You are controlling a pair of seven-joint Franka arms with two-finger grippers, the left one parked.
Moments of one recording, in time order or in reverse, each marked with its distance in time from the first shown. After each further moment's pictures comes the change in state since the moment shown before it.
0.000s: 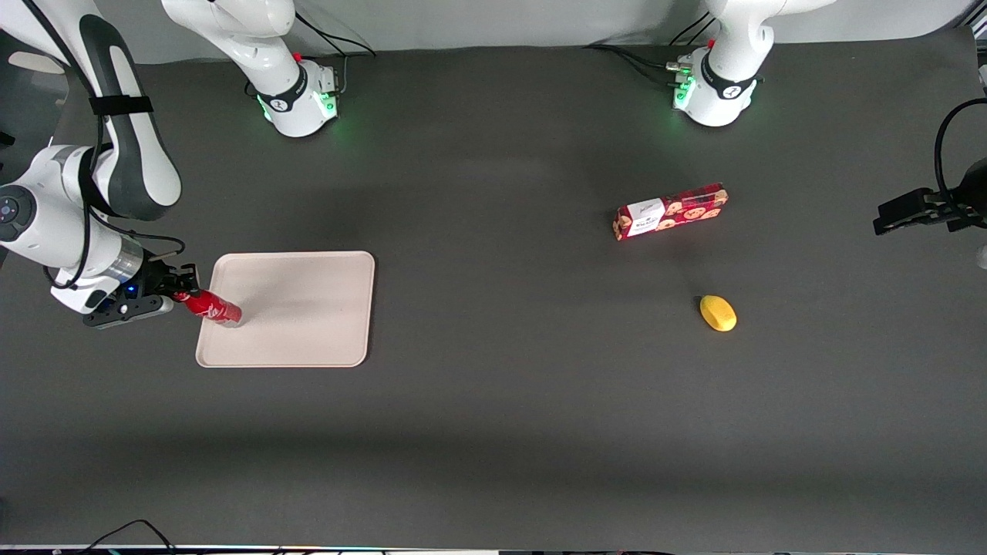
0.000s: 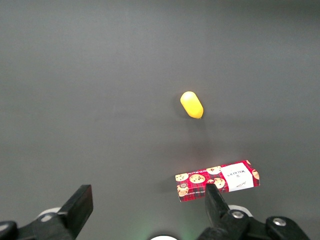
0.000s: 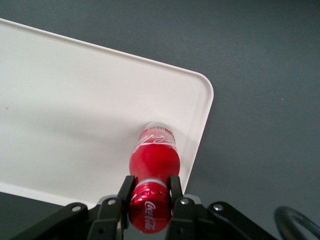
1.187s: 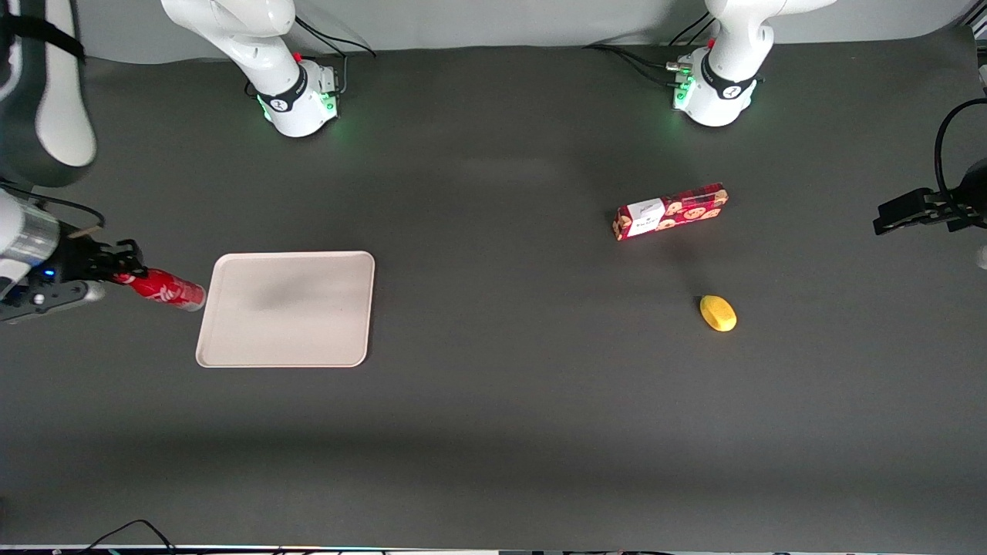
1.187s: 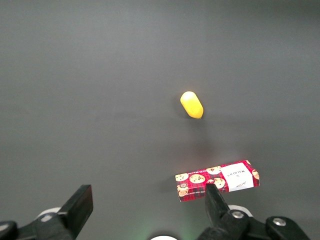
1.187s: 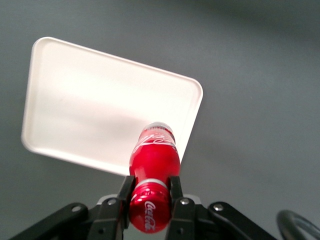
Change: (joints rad) arm 0.019 -0.046 0.019 0.327 0.002 -0.433 -0.001
